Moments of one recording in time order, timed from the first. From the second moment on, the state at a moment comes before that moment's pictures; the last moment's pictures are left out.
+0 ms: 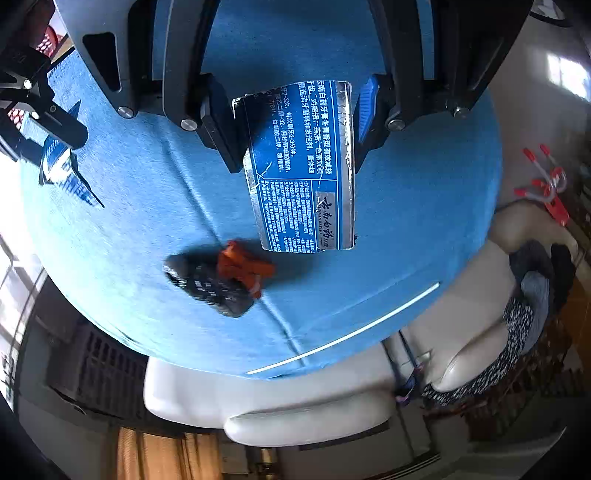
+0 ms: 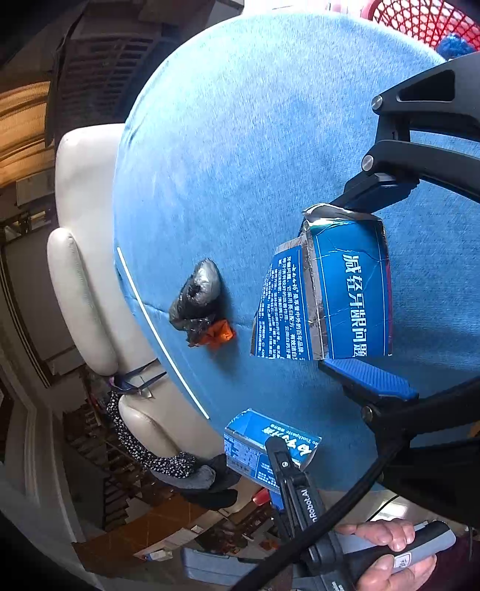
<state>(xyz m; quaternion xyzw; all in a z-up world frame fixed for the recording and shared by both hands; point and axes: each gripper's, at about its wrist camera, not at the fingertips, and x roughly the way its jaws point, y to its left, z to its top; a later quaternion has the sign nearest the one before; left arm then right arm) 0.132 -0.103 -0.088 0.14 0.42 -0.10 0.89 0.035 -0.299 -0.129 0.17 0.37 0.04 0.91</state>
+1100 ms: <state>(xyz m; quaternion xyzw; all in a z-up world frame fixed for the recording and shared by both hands) 0.084 -0.196 -0.077 0.22 0.39 -0.18 0.88 -0.046 -0.364 -0.115 0.20 0.34 -0.02 0.92</state>
